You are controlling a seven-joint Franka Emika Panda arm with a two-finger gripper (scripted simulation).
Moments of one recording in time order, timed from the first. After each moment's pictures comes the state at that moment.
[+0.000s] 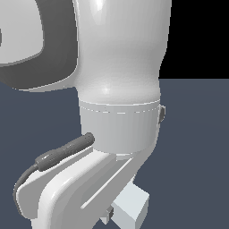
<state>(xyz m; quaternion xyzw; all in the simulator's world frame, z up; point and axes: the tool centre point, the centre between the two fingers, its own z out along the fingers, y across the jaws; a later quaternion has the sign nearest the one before) 0.004 -0.170 0.020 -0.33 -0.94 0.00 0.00</state>
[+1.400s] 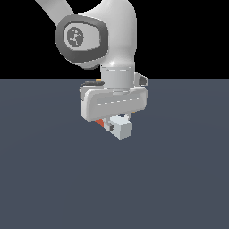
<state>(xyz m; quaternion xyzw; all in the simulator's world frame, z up) 0.008 0.014 0.061 -0.47 -0.88 0.00 0.00</state>
